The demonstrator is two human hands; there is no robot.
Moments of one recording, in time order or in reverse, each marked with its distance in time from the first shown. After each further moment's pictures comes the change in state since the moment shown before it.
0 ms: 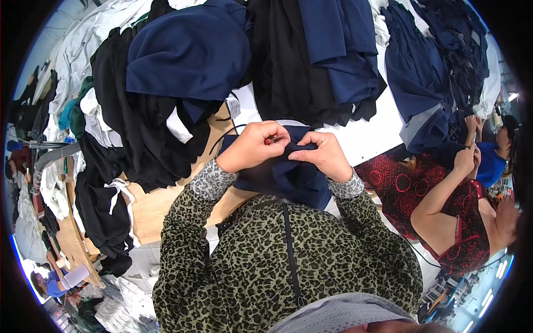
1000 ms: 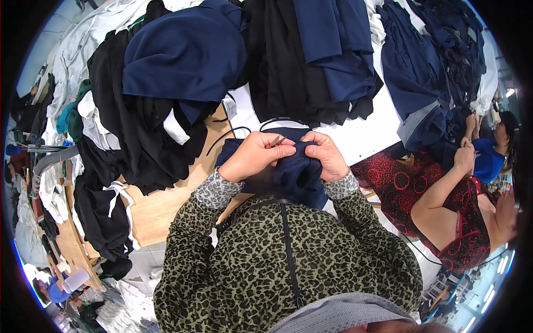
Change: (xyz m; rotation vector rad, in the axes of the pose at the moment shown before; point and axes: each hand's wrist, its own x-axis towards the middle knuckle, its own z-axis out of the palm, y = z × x) left_hand -0.007 0.015 0.014 -0.411 -0.028 -0.438; right_hand -0.007 0.022 0.004 1.021 -0.110 0.163
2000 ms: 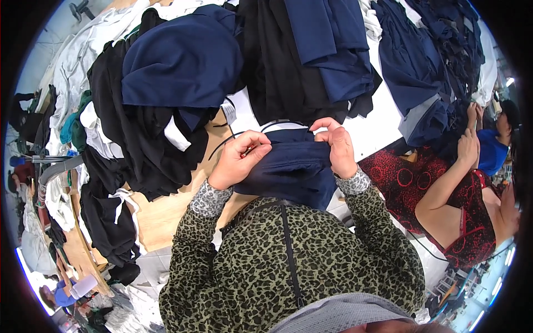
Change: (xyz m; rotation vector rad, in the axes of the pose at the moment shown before) left_hand -0.014 -0.023 -0.019 0.161 0.212 0.428; right_hand -0.003 -0.022 -0.006 -0.633 0.102 -0.397
